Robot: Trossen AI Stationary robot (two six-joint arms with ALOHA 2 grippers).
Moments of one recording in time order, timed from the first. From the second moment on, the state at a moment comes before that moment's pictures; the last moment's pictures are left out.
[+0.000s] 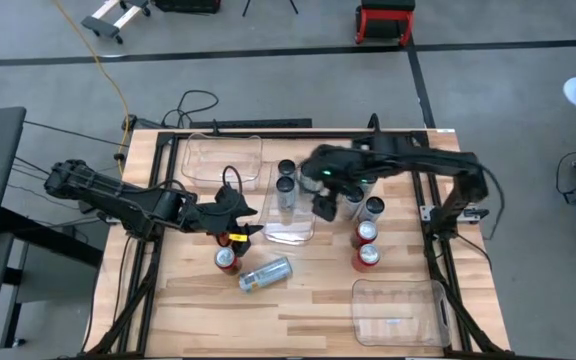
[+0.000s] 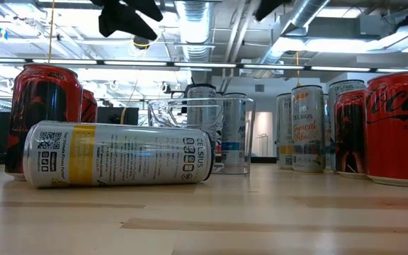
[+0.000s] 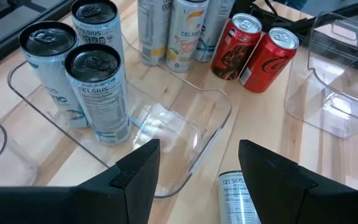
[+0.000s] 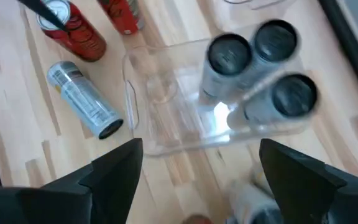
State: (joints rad) left arm -0.26 1.23 1.05 -0.46 -0.46 -0.53; right arm 0.00 1.72 2.02 -1.35 0.14 0.36
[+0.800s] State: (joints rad) left arm -0.27 1.23 1.05 -0.46 -0.46 -0.48; right arm 0.29 1.30 1.46 -1.57 0.39 1.10
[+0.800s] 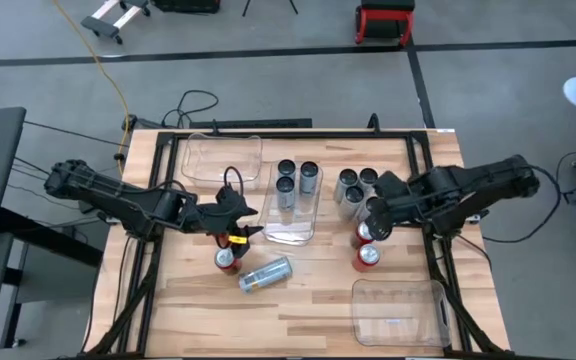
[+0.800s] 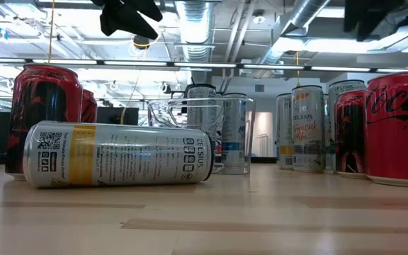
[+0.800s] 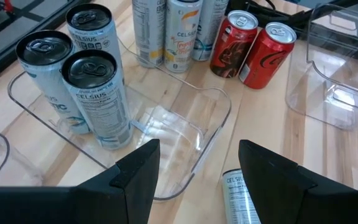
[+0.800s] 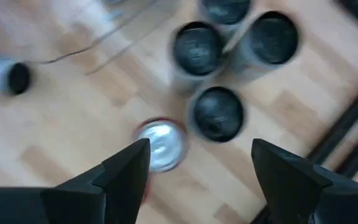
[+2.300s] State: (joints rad) left arm -0.28 1.23 1.05 -0.50 -0.46 -0.54; right arm -0.06 1.43 1.20 -1.36 0.17 0.84
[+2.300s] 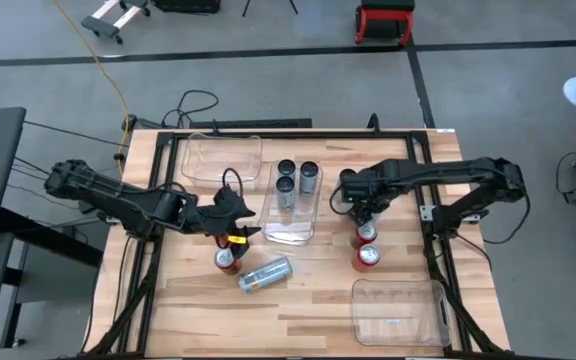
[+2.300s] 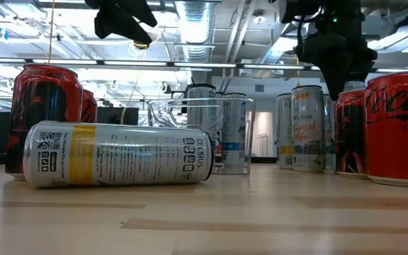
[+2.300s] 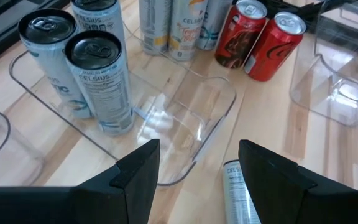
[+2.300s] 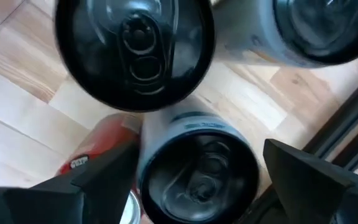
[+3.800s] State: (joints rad) left arm -0.27 1.23 1.05 -0.54 -0.46 -0.56; right arm 0.03 1.34 1.70 -1.35 0.13 0.76
